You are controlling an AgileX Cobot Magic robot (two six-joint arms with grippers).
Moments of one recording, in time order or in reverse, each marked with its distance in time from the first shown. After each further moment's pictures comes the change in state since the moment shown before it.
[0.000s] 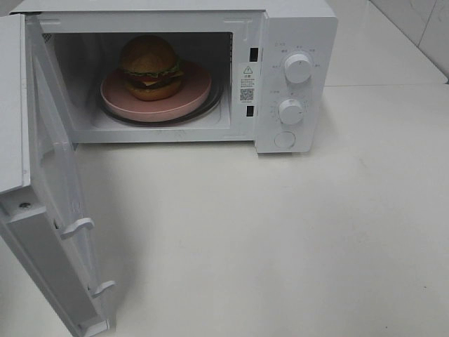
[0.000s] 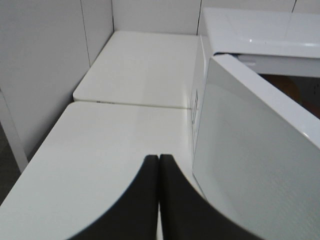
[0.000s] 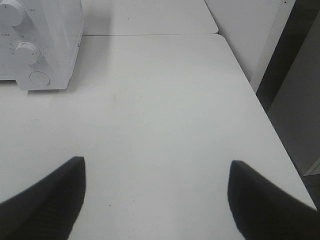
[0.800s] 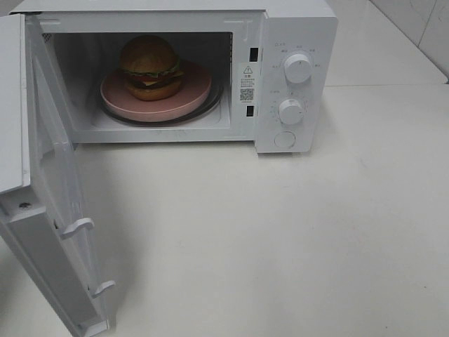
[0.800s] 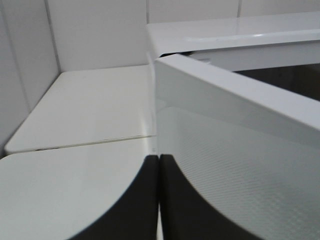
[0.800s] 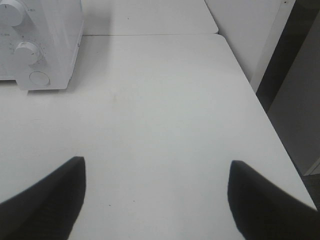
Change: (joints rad) left arm 0.000 0.558 0.256 0.376 -1.005 -0.191; right arm 0.000 0.000 0.000 0.000 0.000 0.000
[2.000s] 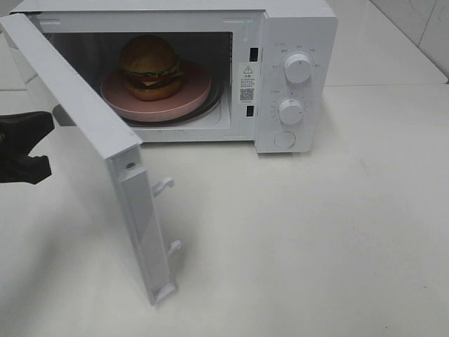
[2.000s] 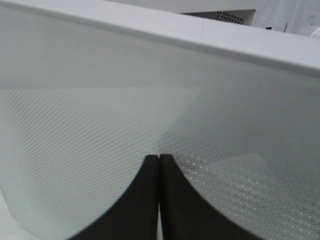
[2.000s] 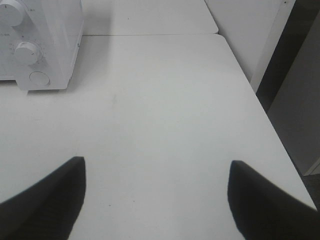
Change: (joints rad) left arm -0.300 0.447 -0.135 -0.019 -0.177 -0.025; right arm 0.000 0.000 0.000 0.000 0.000 0.000
